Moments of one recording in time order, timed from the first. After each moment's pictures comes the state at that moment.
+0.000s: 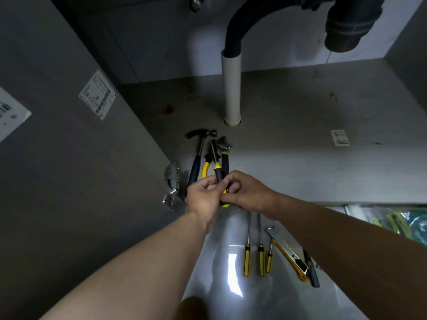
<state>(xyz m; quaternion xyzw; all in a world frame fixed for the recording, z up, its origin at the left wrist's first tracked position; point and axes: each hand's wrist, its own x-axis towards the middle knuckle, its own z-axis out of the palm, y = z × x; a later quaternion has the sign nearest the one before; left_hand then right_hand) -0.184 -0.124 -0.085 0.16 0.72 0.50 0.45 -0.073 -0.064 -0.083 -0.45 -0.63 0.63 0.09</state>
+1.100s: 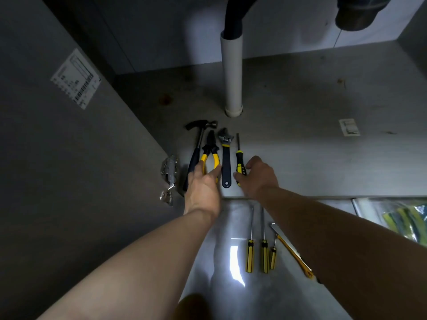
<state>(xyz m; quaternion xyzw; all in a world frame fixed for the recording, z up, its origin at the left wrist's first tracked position) -0.210 -0.118 -0.124 0.52 0.83 0.11 0.18 -0.085 -0.038 -0.124 -0.64 -0.64 0.41 0.10</state>
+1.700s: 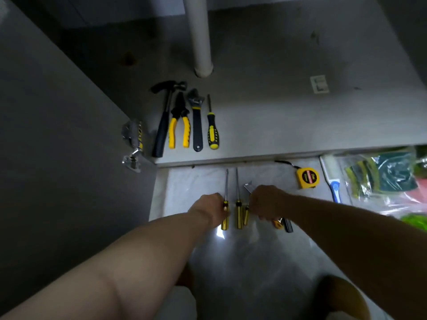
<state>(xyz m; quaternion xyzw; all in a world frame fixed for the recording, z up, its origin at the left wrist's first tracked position) -0.141 -0.182 -0.190 0.55 0.70 -0.14 0.43 0.030 -0.114 -0.169 -0.51 -0.70 0.41 -0.29</state>
